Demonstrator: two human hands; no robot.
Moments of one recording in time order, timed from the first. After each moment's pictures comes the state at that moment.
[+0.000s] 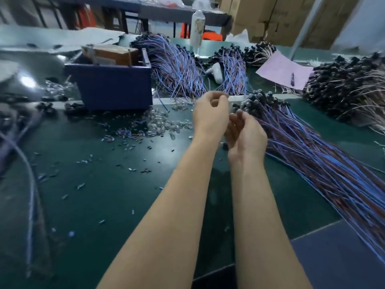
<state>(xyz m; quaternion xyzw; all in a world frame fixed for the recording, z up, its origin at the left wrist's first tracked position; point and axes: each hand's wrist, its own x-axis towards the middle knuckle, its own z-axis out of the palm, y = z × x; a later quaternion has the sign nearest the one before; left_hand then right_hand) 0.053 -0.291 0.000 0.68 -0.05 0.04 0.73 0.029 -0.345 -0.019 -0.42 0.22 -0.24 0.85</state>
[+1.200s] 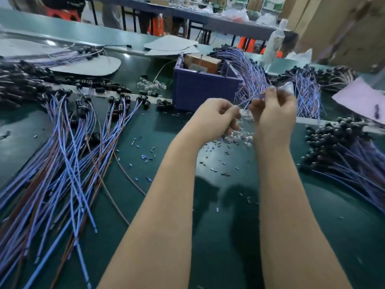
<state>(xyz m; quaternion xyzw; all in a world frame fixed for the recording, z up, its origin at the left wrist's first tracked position) 0.052 -0.111 0.004 0.79 -0.10 0.02 0.61 0.064 -0.222 0.015 -0.56 0.04 -0.27 0.78</state>
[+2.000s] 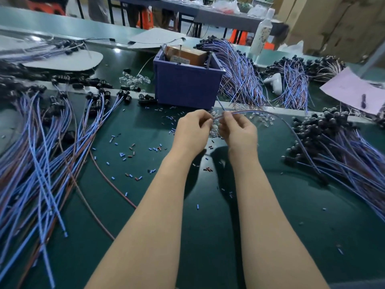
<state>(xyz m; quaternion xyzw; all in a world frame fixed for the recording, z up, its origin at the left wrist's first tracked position) 0.069 -0.135 -0.050 0.85 -0.02 0.15 0.51 0.077 -0.237 -0.051 -0.60 0.05 -0.14 0.78</state>
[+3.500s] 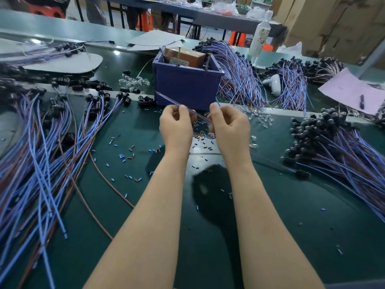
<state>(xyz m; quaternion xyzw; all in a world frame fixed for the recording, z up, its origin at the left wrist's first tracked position) 0.075 -0.130 -0.051 0.61 0.13 0.24 0.75 0.059 -0.223 -0.036 -0.78 -0.06 -0.22 0.58</state>
